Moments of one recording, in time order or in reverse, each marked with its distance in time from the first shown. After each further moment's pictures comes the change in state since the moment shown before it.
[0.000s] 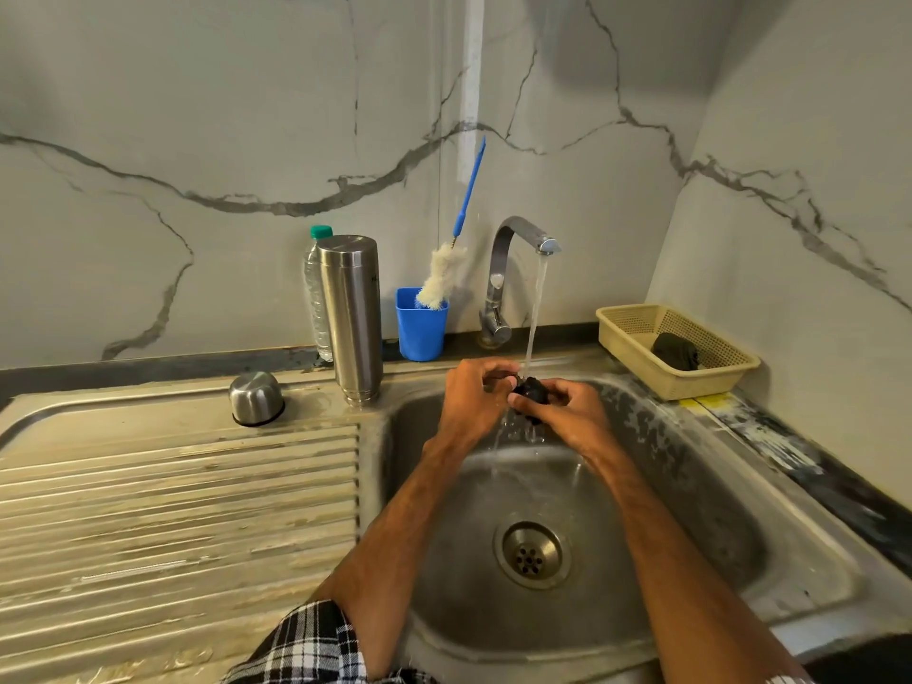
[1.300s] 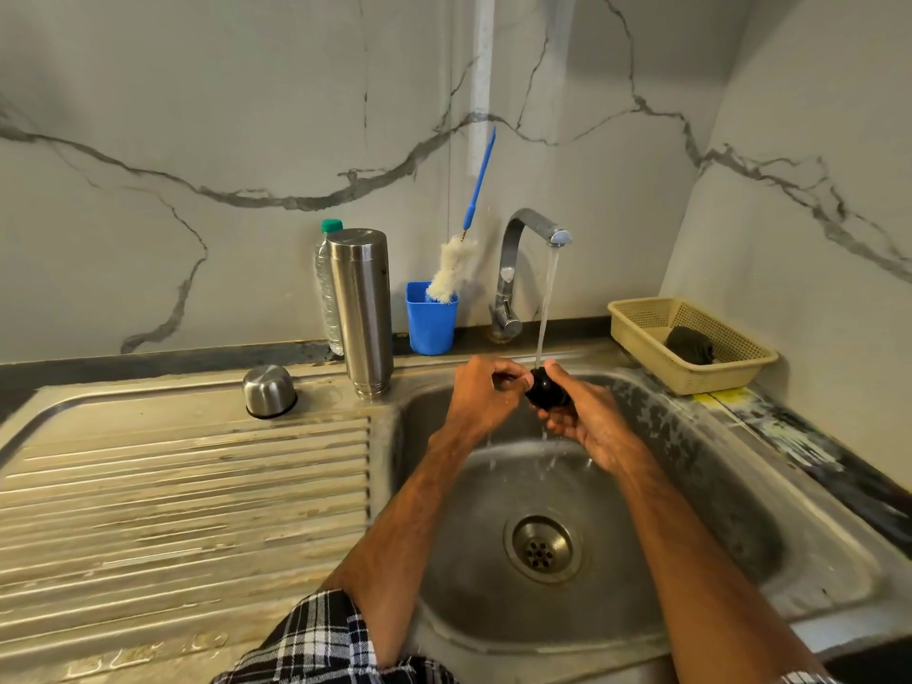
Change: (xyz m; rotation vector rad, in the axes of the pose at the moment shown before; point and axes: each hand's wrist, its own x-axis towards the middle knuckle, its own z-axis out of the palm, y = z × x) left_hand -0.001 -0.003 -0.003 0.052 -0.075 0.013; right_hand 0.004 0.008 -0.001 0.376 -0.001 0.193
